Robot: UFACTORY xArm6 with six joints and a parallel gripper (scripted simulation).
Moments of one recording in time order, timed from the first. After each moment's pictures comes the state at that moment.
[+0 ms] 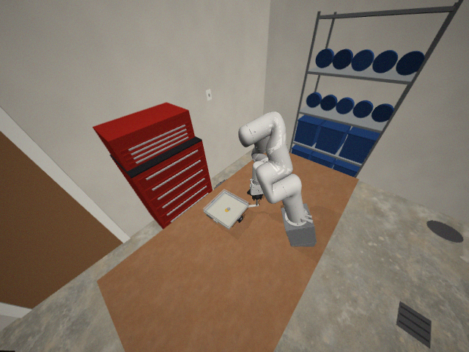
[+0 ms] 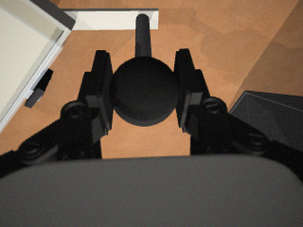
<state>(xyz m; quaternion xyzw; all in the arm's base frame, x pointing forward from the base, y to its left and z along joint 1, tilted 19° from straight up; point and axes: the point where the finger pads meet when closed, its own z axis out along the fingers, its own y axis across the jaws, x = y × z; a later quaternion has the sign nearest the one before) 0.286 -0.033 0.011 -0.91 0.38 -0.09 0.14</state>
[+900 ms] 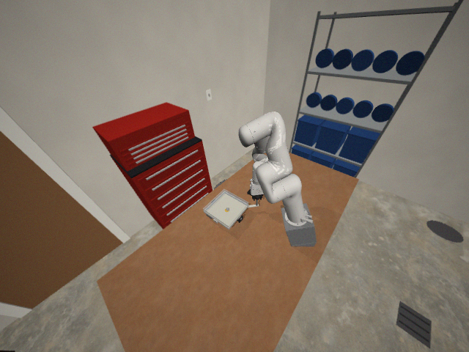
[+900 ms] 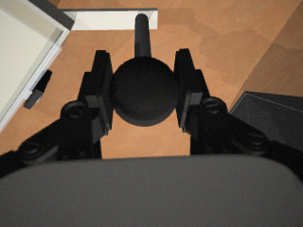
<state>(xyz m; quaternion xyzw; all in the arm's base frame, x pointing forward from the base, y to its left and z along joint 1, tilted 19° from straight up) 0.286 -0.034 0.009 -0.91 0.38 -0.09 0.14</state>
